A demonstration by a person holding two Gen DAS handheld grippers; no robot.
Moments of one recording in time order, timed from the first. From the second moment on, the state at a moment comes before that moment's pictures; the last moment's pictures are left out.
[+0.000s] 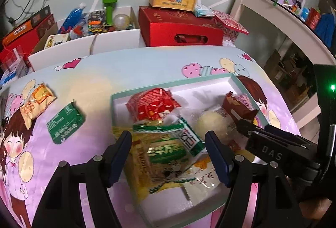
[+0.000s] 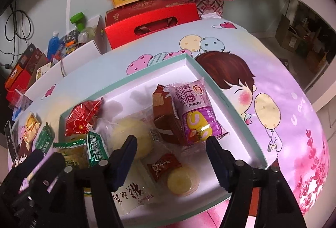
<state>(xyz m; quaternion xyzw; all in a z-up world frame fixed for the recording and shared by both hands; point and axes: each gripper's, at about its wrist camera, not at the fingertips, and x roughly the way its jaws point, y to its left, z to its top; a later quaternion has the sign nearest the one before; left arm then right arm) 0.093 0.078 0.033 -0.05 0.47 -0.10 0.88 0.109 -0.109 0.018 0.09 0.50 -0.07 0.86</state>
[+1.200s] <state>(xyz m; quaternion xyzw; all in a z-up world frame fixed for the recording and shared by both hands) 0.100 0.143 0.025 -0.08 0.45 0.00 0.89 0.110 -0.094 0.032 0.08 0.45 -0.08 0.89</state>
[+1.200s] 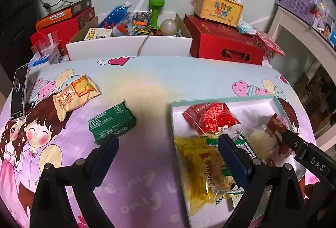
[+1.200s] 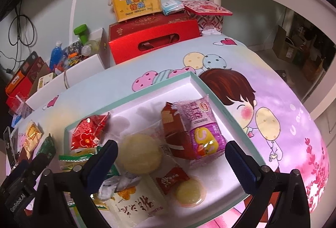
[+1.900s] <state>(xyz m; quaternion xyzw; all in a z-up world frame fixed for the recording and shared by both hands) 0.081 0.275 0.010 -0.13 0.49 0.15 0.85 0.102 0.013 0.034 0.03 0.44 0.06 0.90</state>
